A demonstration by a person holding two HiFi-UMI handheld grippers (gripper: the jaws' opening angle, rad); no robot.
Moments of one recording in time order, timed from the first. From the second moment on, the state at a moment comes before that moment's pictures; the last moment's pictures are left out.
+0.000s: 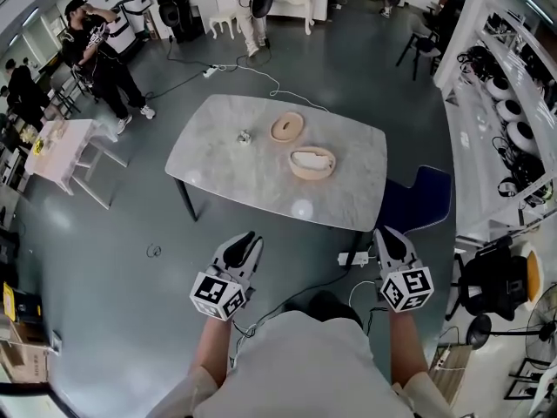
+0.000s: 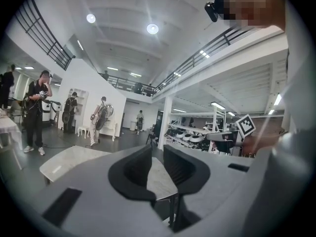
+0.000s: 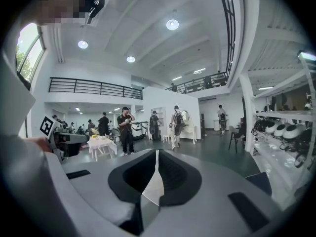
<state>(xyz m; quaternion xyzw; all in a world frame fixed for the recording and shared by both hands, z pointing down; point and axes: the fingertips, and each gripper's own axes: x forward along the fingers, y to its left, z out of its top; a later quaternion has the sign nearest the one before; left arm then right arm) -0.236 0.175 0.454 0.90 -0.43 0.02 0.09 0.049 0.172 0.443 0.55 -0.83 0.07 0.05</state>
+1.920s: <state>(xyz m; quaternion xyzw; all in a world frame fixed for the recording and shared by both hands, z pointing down) -0.130 -0.139 0.514 0.89 -0.42 0.11 0.13 0.094 -0.157 0.544 0.46 -0.86 0.17 0.12</state>
